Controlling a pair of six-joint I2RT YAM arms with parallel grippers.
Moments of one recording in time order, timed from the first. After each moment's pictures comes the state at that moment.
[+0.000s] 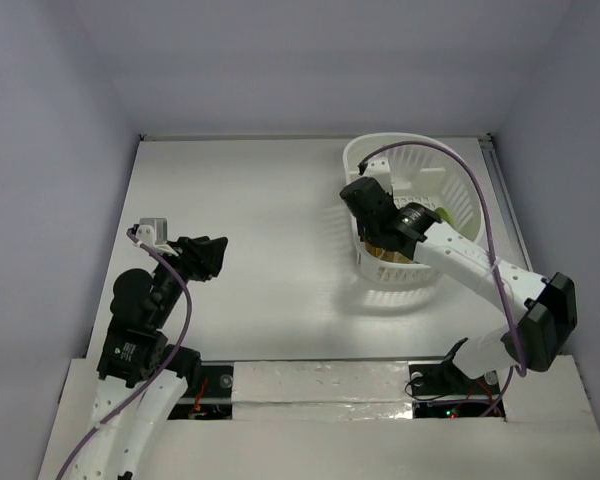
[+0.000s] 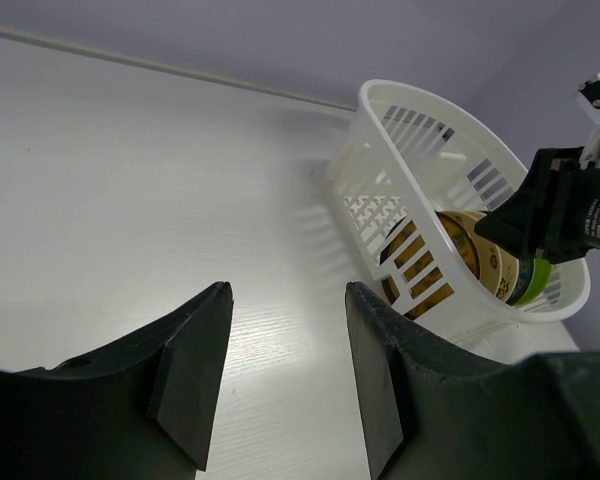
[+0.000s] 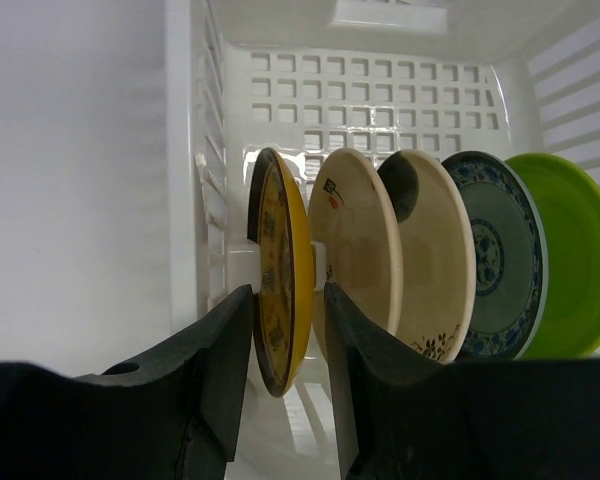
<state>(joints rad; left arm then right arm) -0.27 0.34 0.63 -0.32 0.10 -0.47 0.78 1.43 1.31 -0.71 0.69 0.42</state>
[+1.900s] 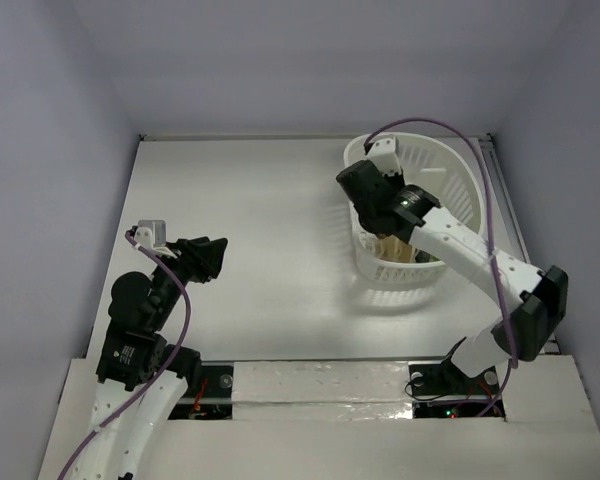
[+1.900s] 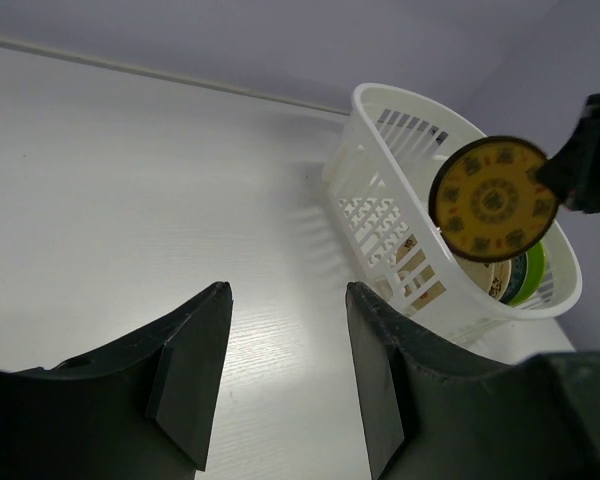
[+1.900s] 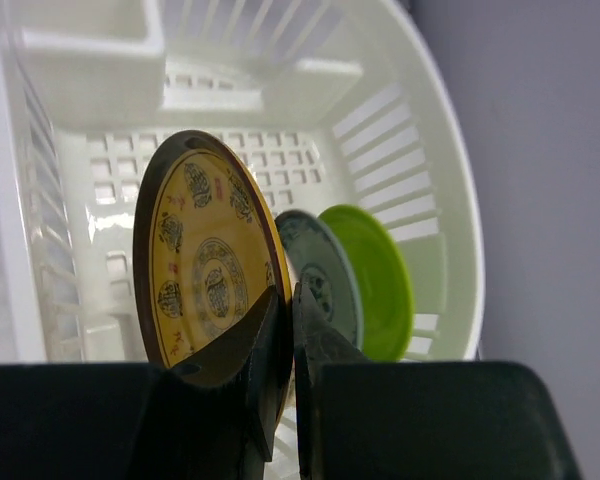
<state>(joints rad) -0.27 0.32 0.63 -0.32 0.11 -0.47 0.77 1.54 1.49 -0.85 1.04 0.30</state>
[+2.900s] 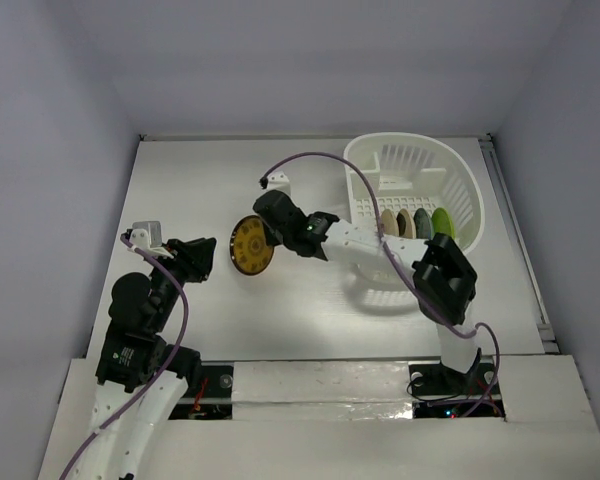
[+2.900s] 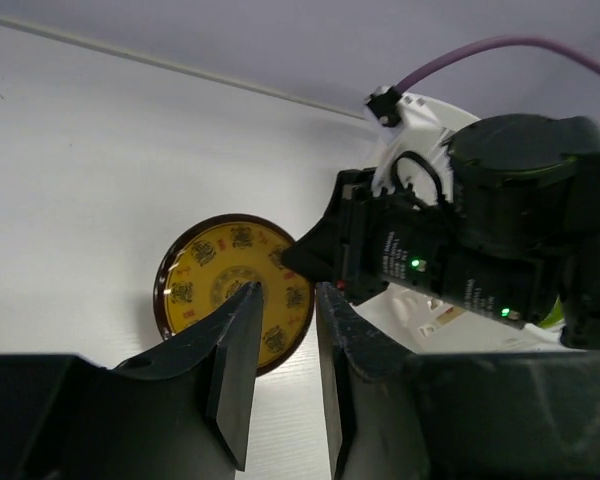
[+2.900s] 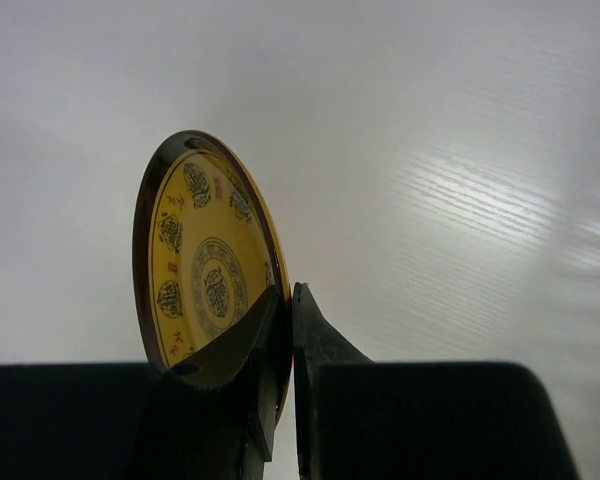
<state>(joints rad) -0.27 0.31 0.63 -0.36 0.02 -0.47 0.99 1.96 1.63 -0.34 0.43 0.47</state>
